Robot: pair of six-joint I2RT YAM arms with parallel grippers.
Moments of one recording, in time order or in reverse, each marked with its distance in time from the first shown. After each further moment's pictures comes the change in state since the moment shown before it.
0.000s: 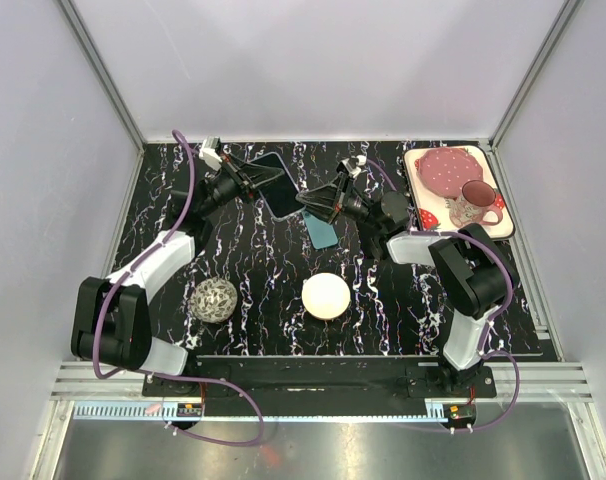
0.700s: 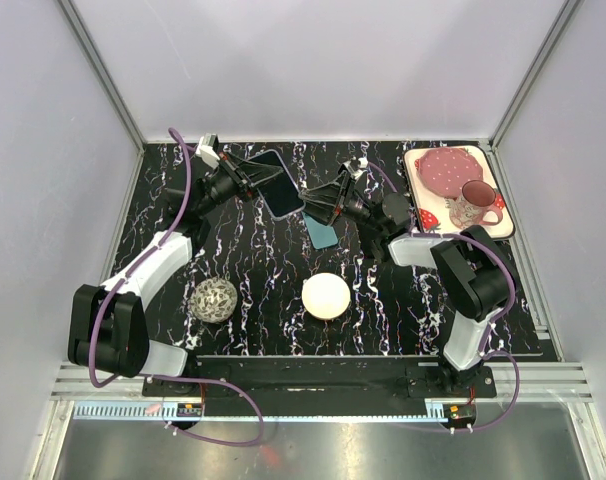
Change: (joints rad) left arm 0.000 -0.039 0.019 -0.064 -0.013 0.030; right arm 0.003 -0.020 -0.029 -0.006 0.025 0.029
